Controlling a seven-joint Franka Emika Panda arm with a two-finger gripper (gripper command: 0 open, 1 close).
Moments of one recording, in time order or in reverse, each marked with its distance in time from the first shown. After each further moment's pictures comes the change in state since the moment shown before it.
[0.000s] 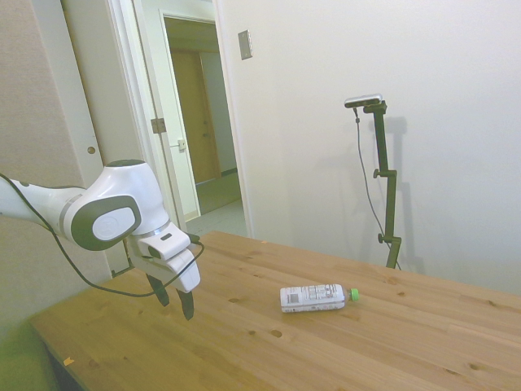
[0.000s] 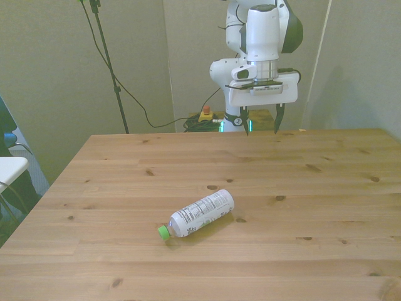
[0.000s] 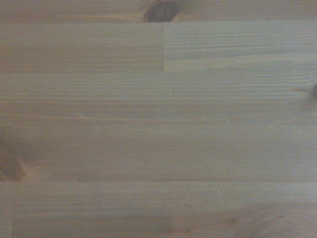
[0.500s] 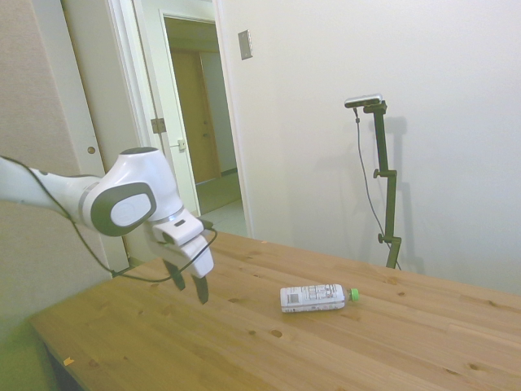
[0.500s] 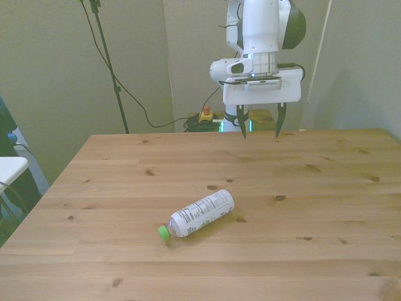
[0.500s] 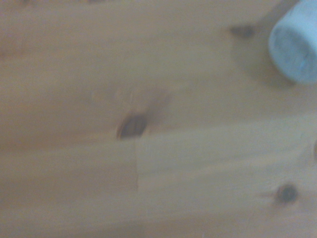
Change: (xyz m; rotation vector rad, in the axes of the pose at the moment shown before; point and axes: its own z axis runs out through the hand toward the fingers) arm 0.078 -0.044 -0.028 0.067 0.063 0.145
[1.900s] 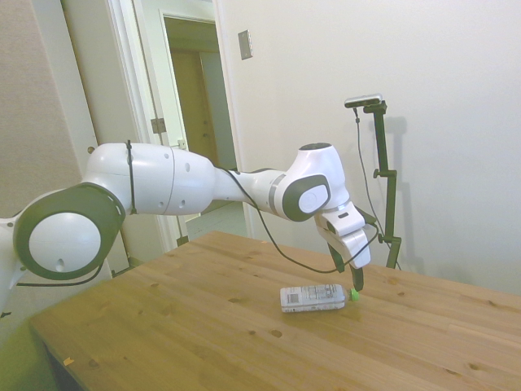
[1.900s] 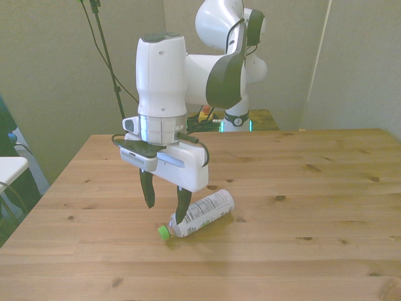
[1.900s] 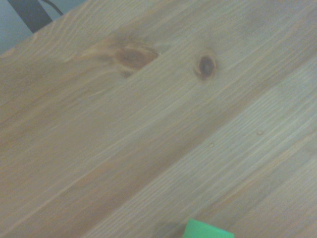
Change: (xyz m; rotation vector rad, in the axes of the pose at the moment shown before) arm 0.302 -0.035 0.101 -0.073 0.117 0.489
